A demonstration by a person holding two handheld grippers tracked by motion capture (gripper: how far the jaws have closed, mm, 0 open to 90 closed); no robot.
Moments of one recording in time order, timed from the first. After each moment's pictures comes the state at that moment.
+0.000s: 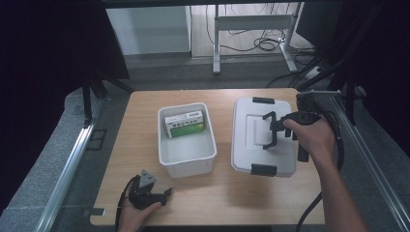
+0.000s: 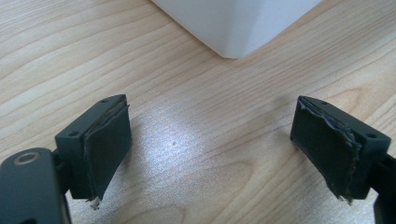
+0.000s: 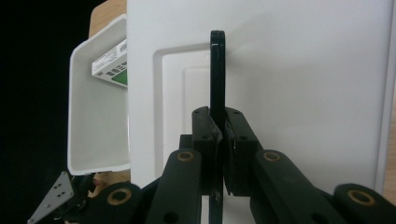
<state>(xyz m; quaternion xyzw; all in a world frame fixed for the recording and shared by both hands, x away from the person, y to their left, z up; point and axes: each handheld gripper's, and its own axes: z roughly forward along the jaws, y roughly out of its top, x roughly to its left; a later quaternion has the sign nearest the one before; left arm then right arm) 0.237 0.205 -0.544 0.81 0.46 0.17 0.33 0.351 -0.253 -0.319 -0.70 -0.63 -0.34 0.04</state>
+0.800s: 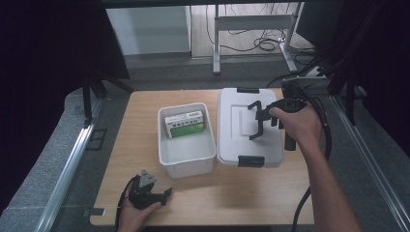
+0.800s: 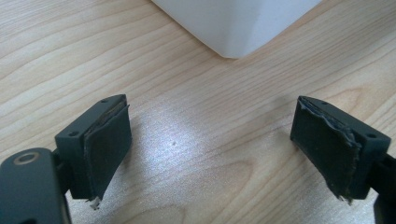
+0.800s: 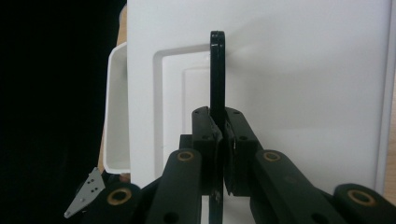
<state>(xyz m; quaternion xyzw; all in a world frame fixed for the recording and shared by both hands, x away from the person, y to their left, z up) 0.237 0.205 -0.544 0.81 0.46 0.17 0.33 0.364 -0.214 -0.289 -0.67 -0.65 -0.35 0.05</state>
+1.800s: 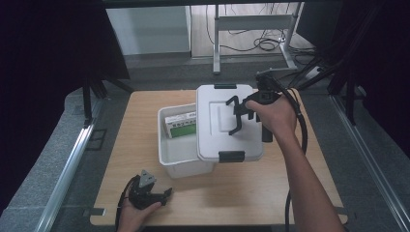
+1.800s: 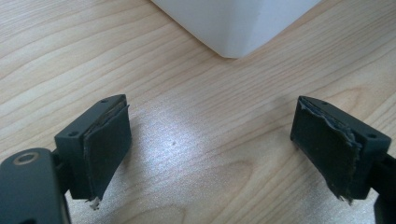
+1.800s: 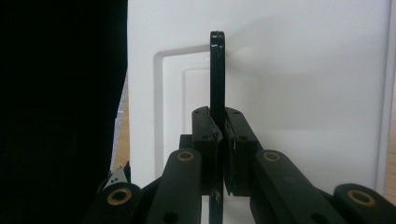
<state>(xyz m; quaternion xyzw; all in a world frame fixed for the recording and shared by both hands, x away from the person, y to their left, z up) 0.237 0.205 -0.544 0.81 0.46 0.17 0.33 0.382 -0.158 -0.281 -0.64 -0.68 -0.35 0.07</state>
